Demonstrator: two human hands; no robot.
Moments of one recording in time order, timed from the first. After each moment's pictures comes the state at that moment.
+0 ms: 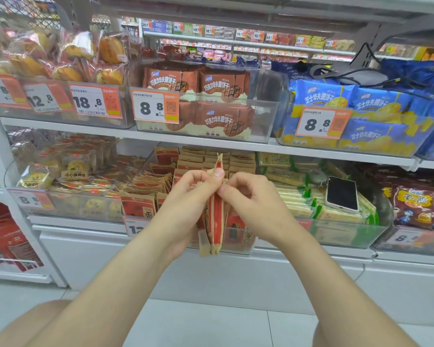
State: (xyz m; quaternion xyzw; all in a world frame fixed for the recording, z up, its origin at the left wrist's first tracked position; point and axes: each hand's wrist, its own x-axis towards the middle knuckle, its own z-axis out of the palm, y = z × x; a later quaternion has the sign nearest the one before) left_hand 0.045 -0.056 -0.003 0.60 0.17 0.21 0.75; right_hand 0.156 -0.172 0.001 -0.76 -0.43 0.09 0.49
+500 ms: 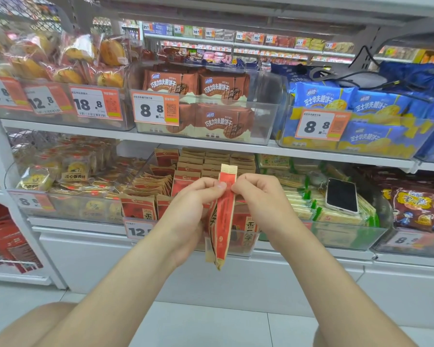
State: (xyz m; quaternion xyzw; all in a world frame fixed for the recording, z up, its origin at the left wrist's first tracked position) left_hand 0.043 -0.063 0.000 0.60 0.19 0.16 0.76; right_hand 0.156 -0.176 0.008 -0.68 -0.33 0.20 0.62
